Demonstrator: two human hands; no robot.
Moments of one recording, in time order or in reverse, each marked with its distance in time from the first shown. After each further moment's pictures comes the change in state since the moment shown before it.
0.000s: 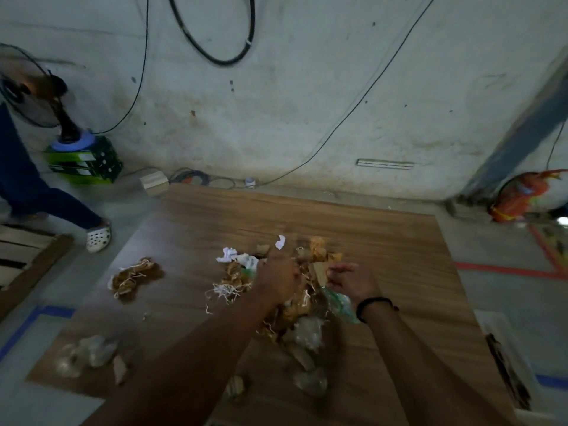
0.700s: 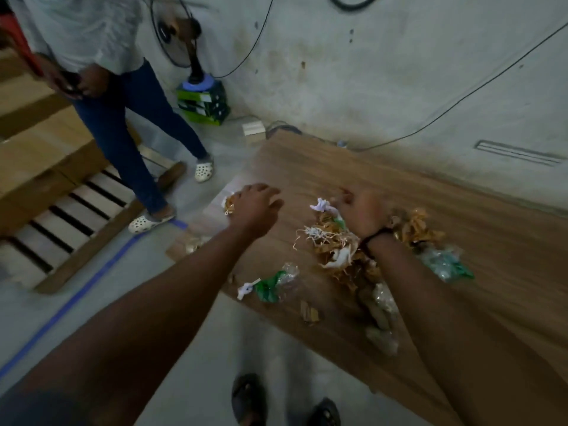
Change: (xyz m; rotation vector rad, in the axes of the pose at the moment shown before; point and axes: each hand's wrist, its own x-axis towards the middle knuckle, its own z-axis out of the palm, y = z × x) left_hand -0.119 -0.173 -0.072 0.017 0.440 -0.385; right_hand -0.031 -0.013 0.174 -0.902 -0.156 -0.641
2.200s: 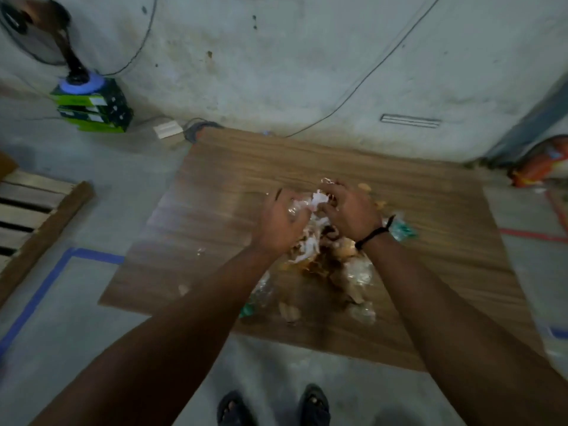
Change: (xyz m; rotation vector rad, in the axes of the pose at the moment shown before) left_hand -0.013 0.094 0.050 -0.670 -0.056 0.266; right_hand -0.022 0.057 -0.030 -0.384 0.138 -0.066
